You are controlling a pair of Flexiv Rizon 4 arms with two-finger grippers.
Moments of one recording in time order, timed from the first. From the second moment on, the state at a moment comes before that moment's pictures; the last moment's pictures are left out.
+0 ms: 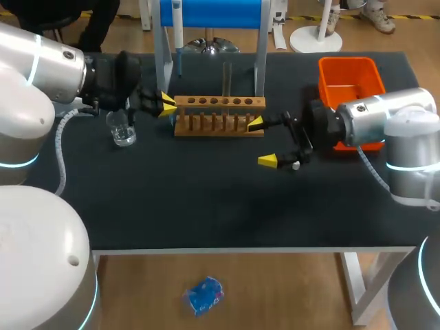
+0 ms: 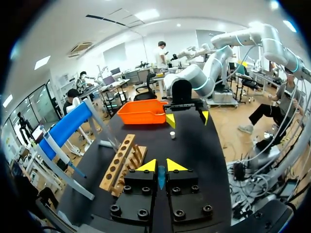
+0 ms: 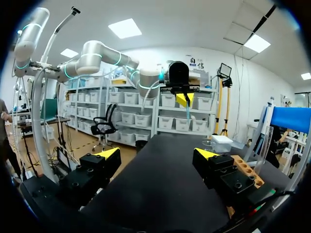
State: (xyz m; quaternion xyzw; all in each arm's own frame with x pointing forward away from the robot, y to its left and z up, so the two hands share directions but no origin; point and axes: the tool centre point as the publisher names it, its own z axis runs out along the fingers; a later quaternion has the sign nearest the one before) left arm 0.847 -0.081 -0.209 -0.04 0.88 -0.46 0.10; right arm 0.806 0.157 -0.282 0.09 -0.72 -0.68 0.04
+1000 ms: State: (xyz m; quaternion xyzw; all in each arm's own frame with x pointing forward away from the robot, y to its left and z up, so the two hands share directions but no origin) left arm 0.848 -0.171 -0.238 0.01 0.89 -0.46 0.05; right arm 0.842 0.215 -0.284 0.08 -0.71 -0.69 0.06
